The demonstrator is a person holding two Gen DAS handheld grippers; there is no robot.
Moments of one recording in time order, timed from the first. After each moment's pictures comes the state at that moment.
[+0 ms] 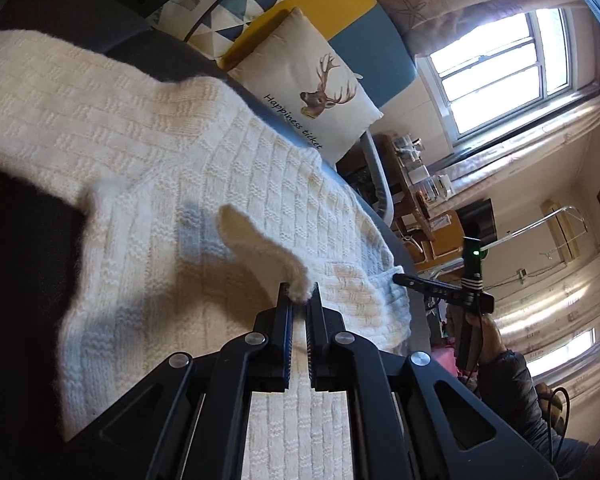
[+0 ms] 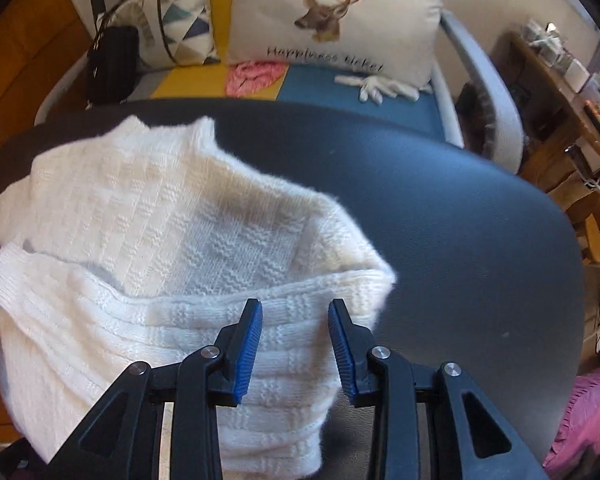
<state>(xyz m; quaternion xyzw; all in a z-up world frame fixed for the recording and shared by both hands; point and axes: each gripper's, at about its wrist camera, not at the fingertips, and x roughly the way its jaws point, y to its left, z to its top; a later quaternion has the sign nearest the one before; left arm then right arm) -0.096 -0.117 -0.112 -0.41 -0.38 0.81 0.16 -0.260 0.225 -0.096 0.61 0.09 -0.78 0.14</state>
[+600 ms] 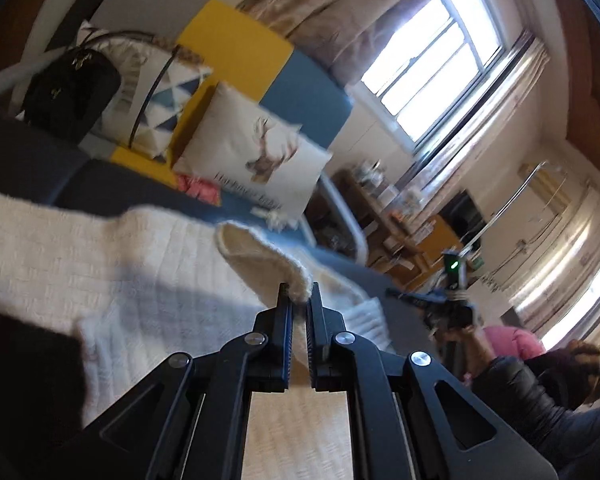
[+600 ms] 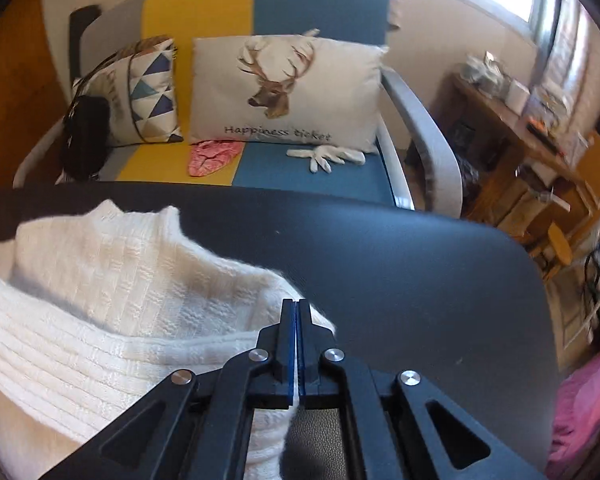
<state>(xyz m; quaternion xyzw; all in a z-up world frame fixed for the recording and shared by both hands) -0.094 -0.104 -0.048 -0.33 -0.27 0.88 0.18 -0.232 0.256 -0.055 0.48 0.05 -0.87 0.06</state>
